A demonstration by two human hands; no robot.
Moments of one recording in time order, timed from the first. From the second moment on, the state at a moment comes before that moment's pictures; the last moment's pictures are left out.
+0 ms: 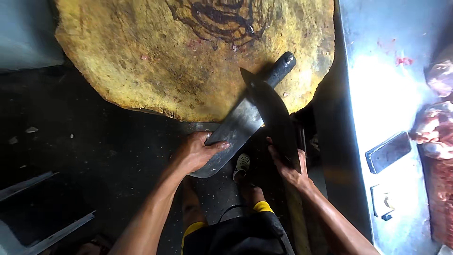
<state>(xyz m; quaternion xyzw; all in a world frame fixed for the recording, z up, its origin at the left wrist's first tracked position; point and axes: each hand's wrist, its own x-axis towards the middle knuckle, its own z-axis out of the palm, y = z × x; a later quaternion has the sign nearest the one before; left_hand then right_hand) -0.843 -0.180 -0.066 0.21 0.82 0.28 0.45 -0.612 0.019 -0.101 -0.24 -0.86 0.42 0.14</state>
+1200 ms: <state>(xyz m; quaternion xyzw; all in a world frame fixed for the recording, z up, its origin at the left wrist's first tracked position) -0.855 -0.177 -0.065 0.22 0.83 0.21 0.47 -0.606 0.022 -0.099 -0.23 -0.89 0.37 0.14</state>
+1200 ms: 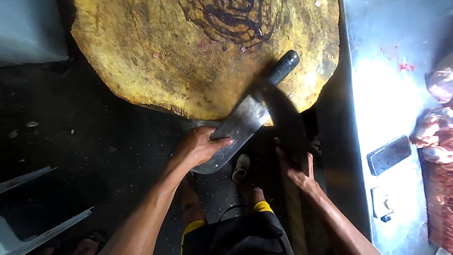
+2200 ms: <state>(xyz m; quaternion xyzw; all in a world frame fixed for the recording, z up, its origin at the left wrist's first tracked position) -0.859 -0.172 -0.061 0.25 0.82 0.16 0.49 -0.603 0.026 -0.119 -0.25 -0.90 0.36 0.07</state>
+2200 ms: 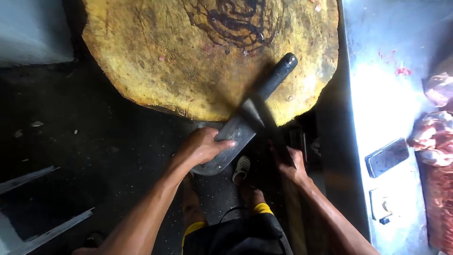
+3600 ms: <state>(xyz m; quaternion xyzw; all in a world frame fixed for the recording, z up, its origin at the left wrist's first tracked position) -0.776 -0.167 -0.063 -0.17 0.48 0.68 0.53 -0.561 -0.025 -0.143 -0.50 -0.64 0.59 0.05</state>
